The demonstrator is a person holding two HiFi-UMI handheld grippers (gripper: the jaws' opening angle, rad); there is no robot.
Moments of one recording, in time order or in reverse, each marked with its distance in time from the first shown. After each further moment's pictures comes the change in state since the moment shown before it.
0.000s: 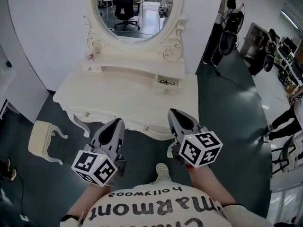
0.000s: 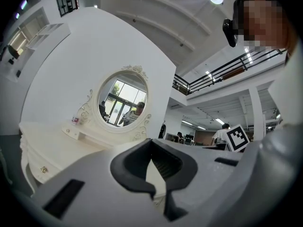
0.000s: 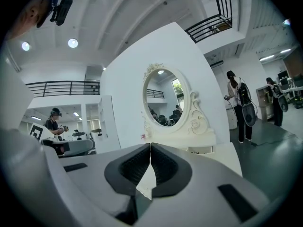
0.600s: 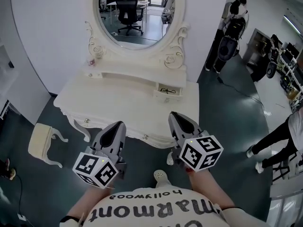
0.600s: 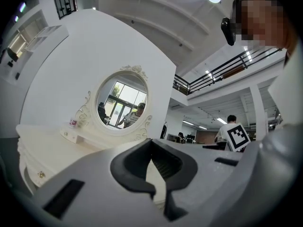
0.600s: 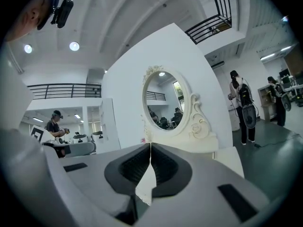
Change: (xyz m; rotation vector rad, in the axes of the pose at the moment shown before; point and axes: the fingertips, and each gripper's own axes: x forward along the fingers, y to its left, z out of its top) left arm 0.025 0.001 0.007 0.020 -0.012 0.009; right arm 0.015 -0.016 0.019 0.002 -0.032 0.022
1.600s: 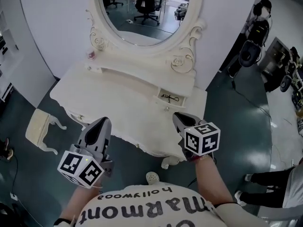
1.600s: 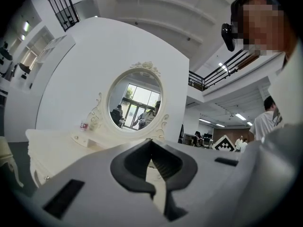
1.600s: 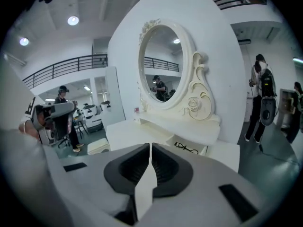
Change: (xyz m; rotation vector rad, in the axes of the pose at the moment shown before) left arm 0.066 0.046 0.001 0.015 -0.003 0.206; right arm 0.099 -0.133 -0.063 -0.112 0.412 0.128
